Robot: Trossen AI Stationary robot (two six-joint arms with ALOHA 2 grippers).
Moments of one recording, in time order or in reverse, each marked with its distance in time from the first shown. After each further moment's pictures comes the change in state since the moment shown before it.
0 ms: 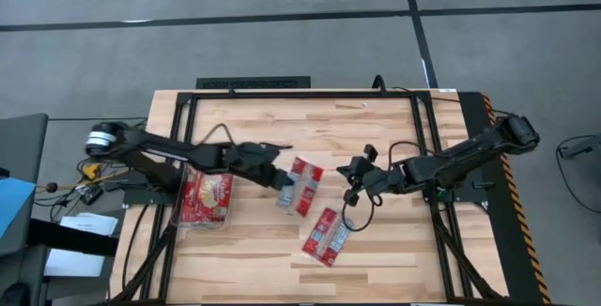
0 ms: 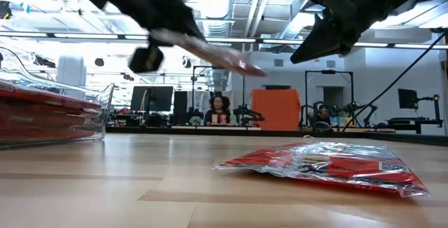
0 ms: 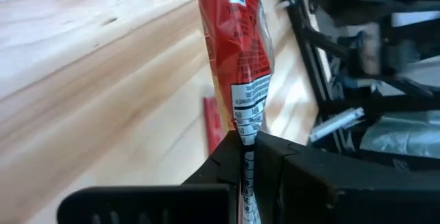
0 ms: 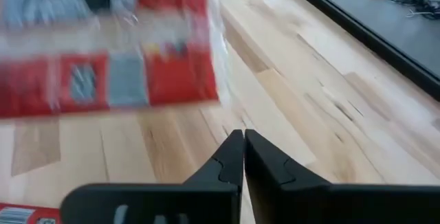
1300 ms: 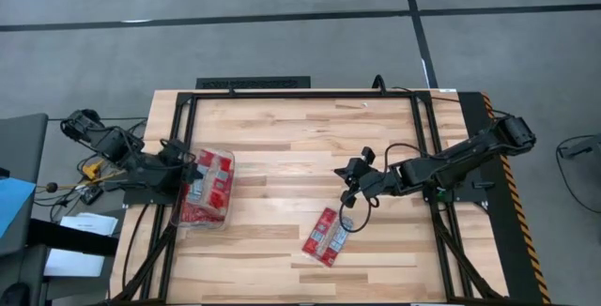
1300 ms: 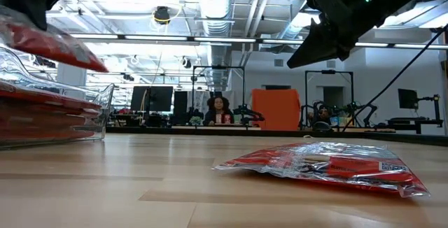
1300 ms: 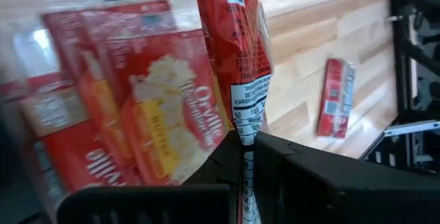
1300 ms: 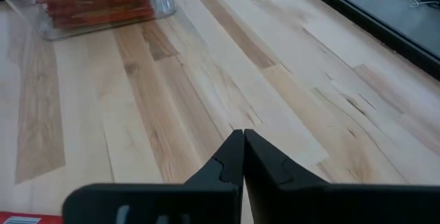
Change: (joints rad) left arm -0.531 -0.908 0.002 -1.317 -0.477 -0.574; right arm 0.001 0.047 0.001 0.042 -0.003 0.046
